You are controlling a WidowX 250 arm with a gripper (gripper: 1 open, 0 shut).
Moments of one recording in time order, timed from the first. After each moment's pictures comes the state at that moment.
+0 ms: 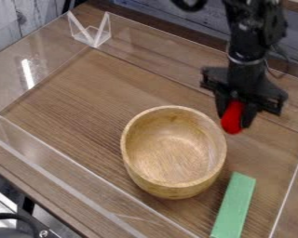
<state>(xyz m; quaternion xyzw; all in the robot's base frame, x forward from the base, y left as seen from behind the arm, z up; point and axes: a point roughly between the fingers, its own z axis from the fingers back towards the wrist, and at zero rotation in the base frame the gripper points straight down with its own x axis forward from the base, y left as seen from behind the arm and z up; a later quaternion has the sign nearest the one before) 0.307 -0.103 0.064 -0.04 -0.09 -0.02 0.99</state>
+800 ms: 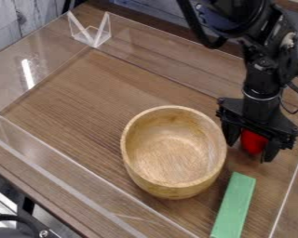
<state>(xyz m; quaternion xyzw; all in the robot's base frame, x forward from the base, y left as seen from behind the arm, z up) 0.312 -0.105 0.032 -0.05 -0.08 -0.03 1.00</state>
